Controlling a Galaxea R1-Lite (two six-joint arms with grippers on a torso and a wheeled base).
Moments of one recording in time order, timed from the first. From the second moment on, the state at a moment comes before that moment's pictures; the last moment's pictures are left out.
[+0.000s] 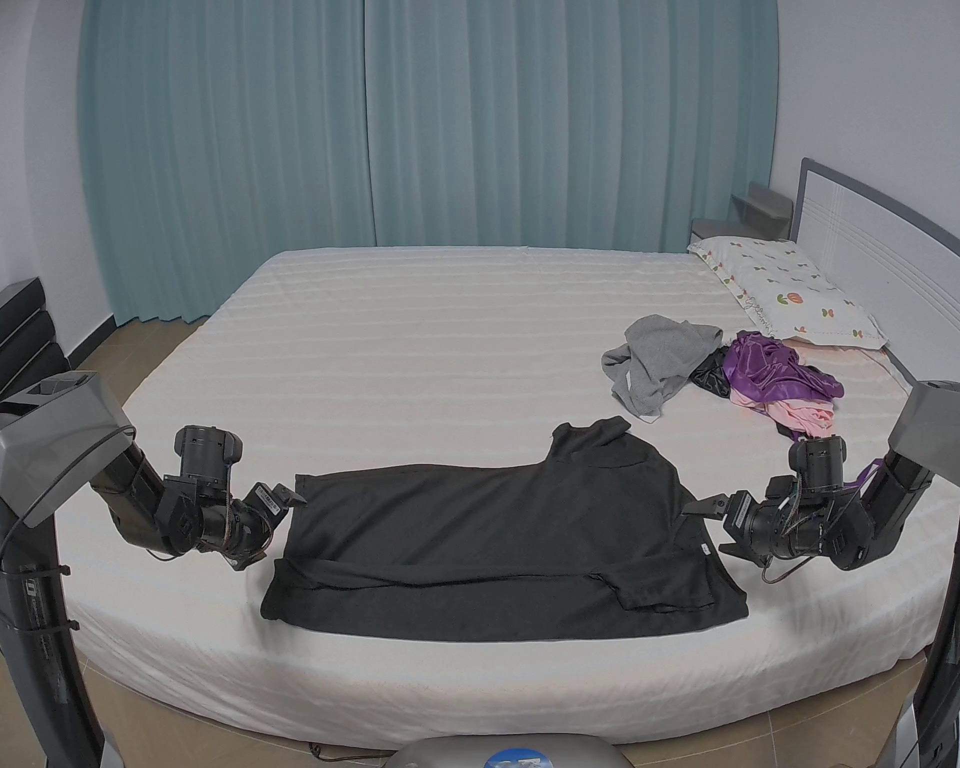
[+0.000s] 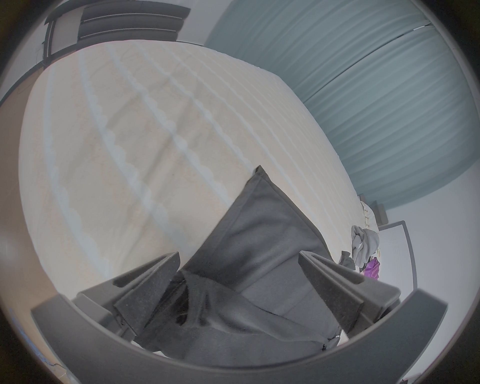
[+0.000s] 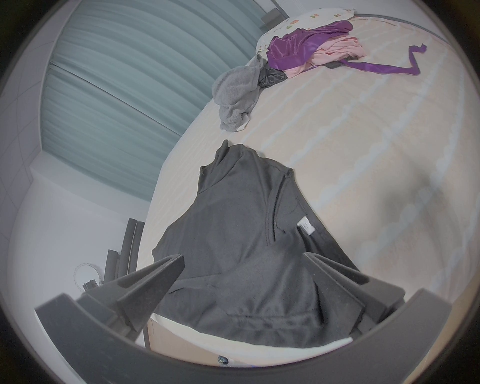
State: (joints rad) left arm -0.03 2.23 -0.91 -0.50 -0.11 -0.90; right arm 0.05 2.20 -0.71 -0.77 0.38 0.68
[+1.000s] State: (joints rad) left arm -0.13 2.13 -0.78 -0.43 -0.03 -0.76; right arm 0.05 2.21 -0.64 -0.79 0.40 0.66
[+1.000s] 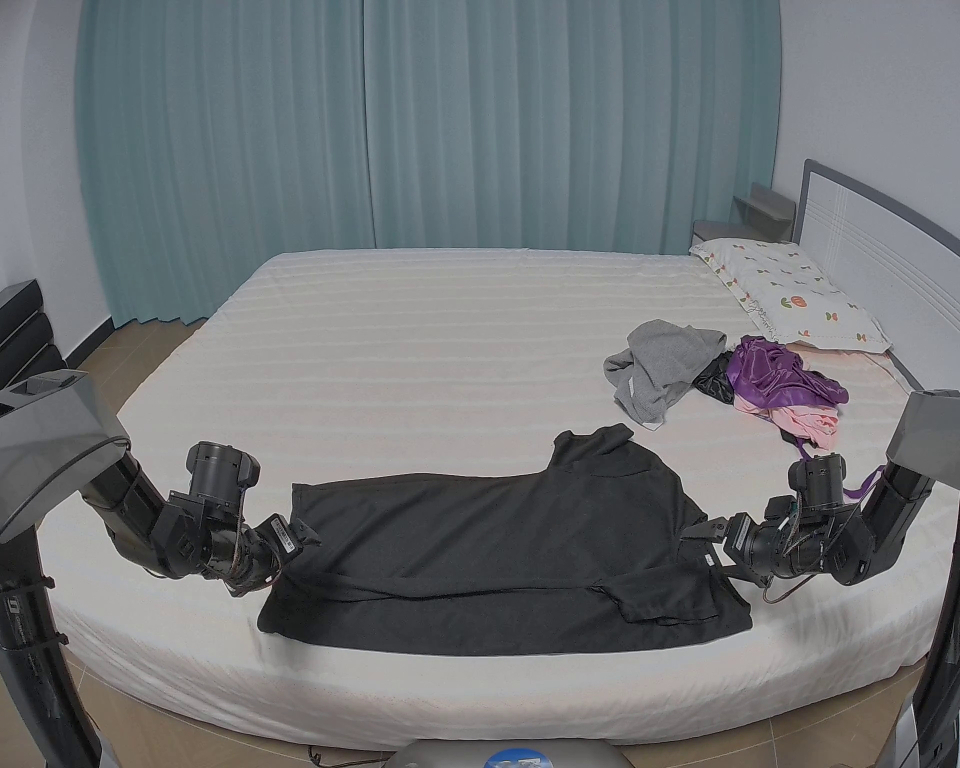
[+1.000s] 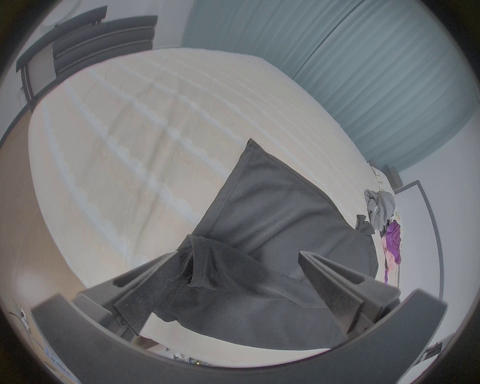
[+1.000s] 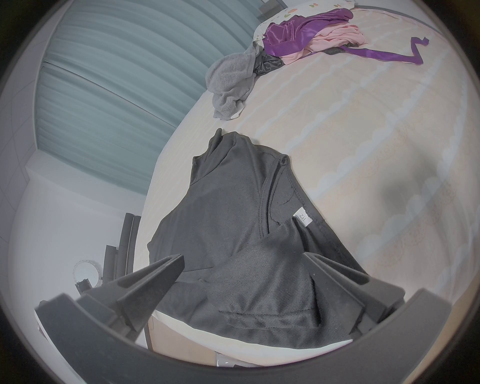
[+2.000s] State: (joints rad) left arm -0.29 2.24 -0.92 -0.28 -0.01 -0.76; right arm 0.11 2.21 -0.61 -0.79 0.39 0.63
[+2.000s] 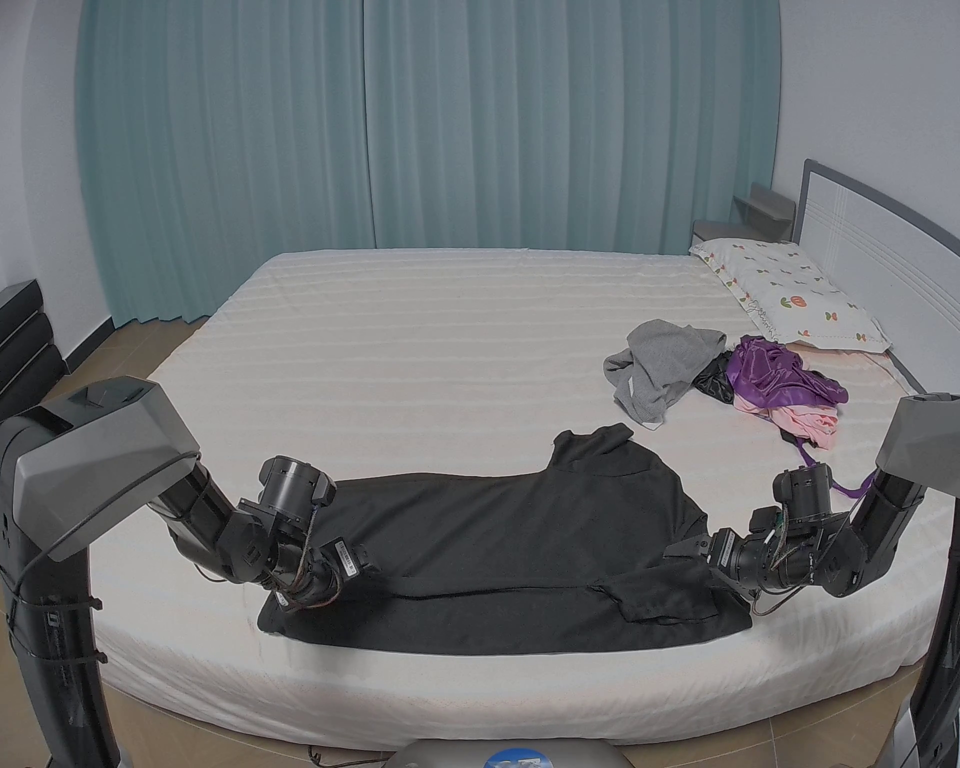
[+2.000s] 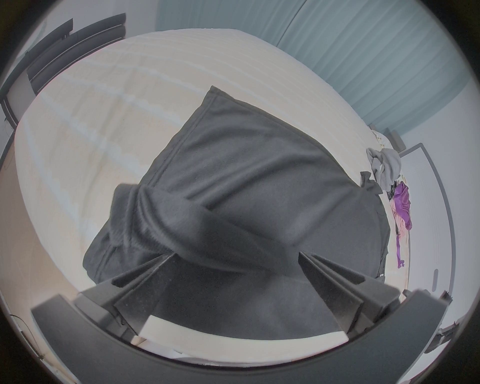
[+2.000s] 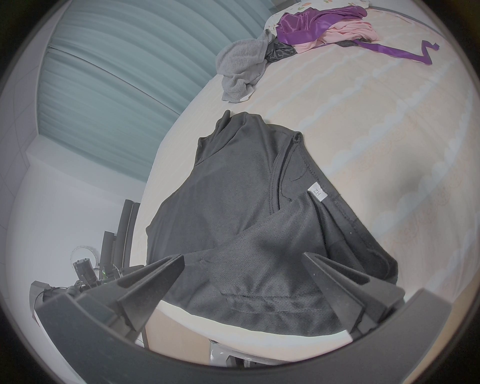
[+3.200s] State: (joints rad) left arm -0.12 2.31 -0.99 -0.56 -0.10 -0.90; right arm 0.12 2.21 -0.61 -0.79 0.39 0.63
